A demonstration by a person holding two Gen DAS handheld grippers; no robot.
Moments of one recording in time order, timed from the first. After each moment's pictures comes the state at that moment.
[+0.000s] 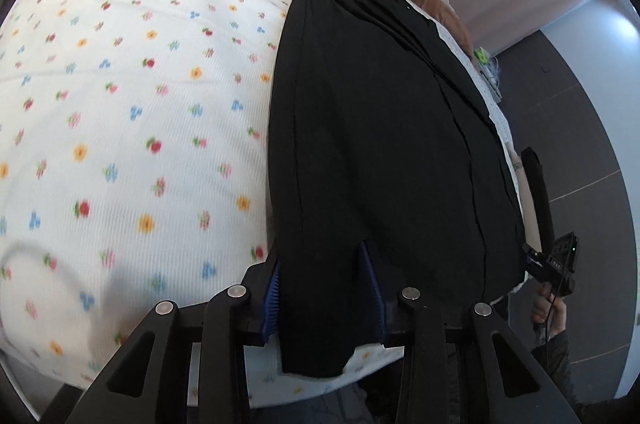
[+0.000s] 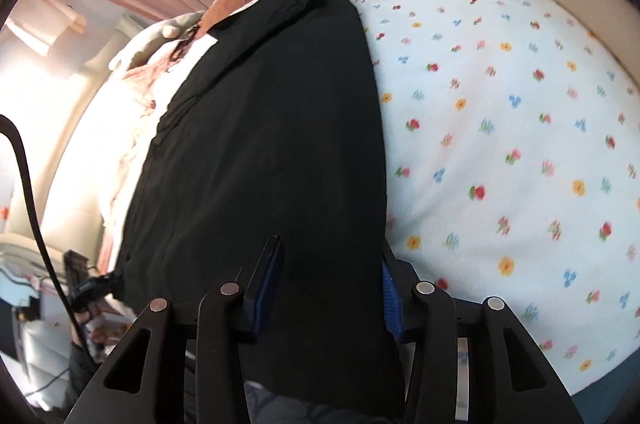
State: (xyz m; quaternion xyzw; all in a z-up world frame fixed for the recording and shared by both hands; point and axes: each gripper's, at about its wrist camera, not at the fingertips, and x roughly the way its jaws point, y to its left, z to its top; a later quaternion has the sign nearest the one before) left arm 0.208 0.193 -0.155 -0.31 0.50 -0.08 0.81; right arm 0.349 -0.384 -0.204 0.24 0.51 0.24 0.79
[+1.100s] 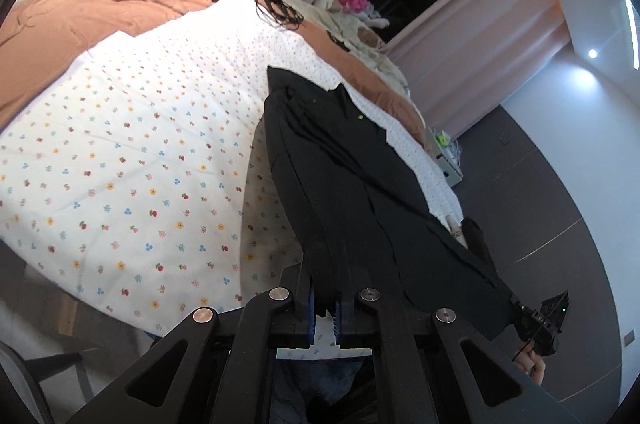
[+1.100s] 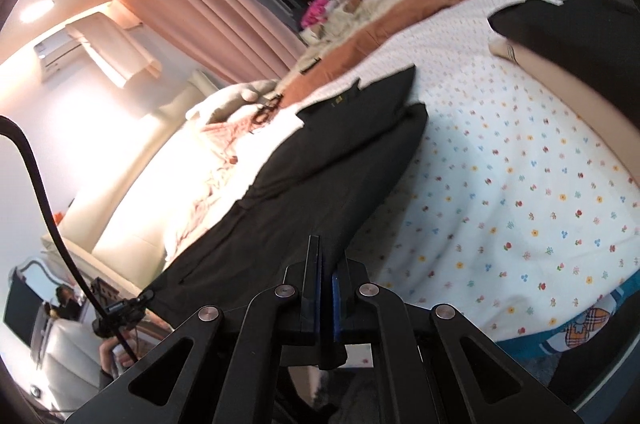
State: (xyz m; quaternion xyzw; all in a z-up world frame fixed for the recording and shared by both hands) left arm 0.099 0.199 -0.017 -0.35 0.33 -0.05 0.87; right arm 0.247 -0.377 -0.072 0.28 0.35 0.29 0.85
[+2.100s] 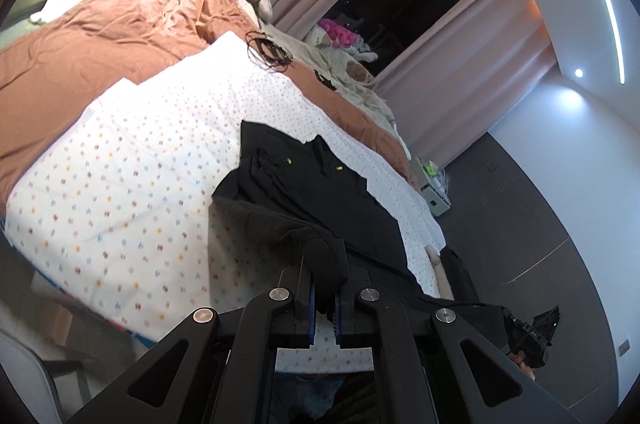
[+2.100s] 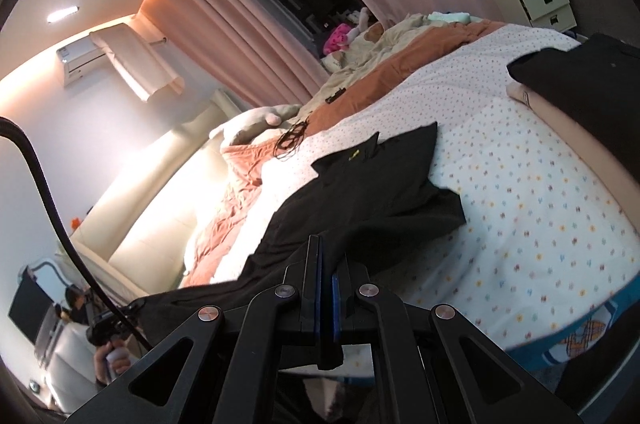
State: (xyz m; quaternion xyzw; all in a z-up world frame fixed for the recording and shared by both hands) left arm 0.078 0.208 0.054 -0.35 0.28 -0.04 0.89; right arm 0.238 -0.383 -0.020 0.28 0.30 0.30 0.86
